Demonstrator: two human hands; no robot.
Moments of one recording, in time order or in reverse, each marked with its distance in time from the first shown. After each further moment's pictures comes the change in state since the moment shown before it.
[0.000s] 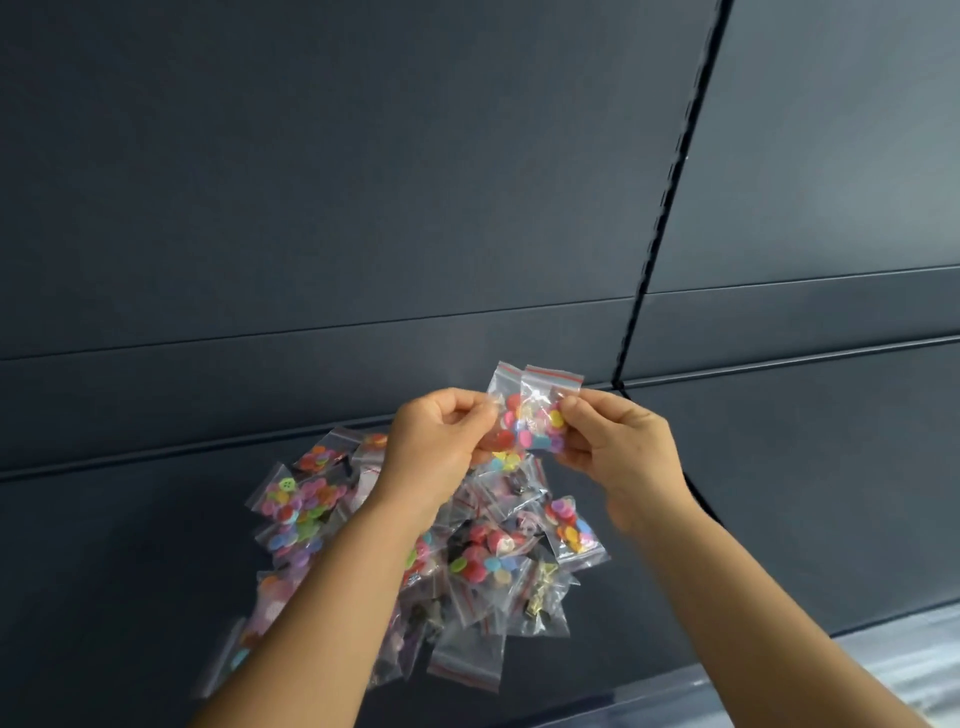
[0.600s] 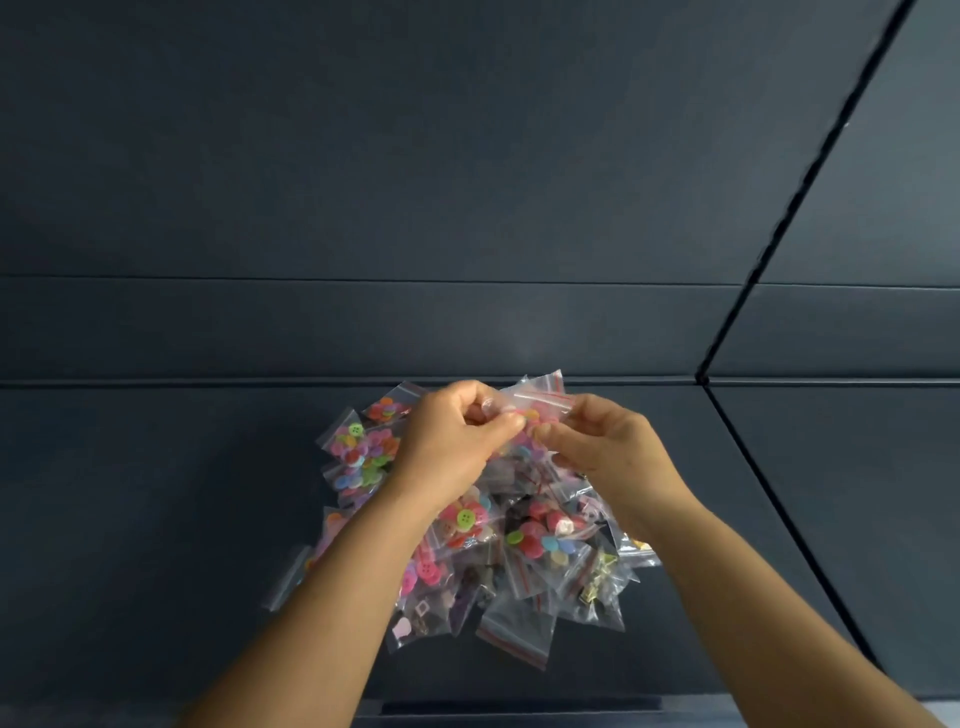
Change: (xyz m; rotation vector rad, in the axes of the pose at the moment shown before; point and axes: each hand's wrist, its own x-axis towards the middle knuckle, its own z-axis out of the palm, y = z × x) left_hand -0.008 -0.027 -0.039 0.303 0.095 0.038; right_hand 0.003 0.026 0.035 -0.314 -0.366 0.047
